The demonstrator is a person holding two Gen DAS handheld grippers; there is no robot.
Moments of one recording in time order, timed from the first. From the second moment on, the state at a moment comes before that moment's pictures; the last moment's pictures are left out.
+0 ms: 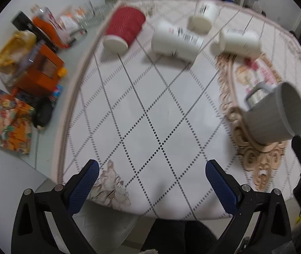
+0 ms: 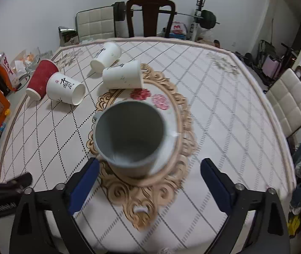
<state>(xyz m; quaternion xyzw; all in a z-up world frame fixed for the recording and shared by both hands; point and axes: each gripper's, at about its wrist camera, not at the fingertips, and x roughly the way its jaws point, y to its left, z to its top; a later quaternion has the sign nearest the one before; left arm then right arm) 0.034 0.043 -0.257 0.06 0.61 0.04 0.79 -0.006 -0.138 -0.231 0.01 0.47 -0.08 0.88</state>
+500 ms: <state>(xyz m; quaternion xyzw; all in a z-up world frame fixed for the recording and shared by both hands) -0.082 0.032 -0.093 0.02 0.49 0.02 0.87 -0.138 -0.169 -0.062 -0.01 0.42 -0.12 0.90</state>
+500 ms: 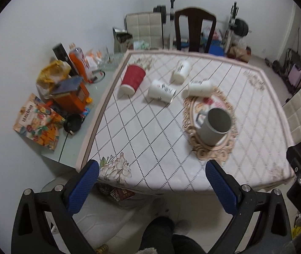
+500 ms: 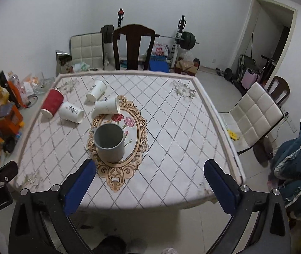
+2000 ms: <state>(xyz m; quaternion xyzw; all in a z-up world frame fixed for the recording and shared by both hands) -0.122 0.033 -0.025 0.02 0.44 0.00 0.90 -0.198 -0.165 0.024 0.01 0.40 -0.10 0.91</state>
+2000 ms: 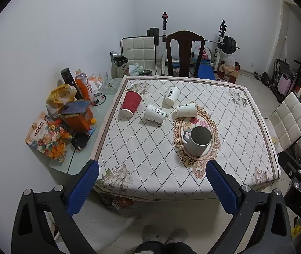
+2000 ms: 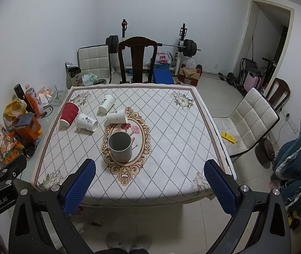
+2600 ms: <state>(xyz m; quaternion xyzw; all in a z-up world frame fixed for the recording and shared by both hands) -0.121 0.029 -0.027 0.02 0.45 0.00 0.90 -0.191 -0.160 0.017 0.01 0.41 -0.10 0.91</state>
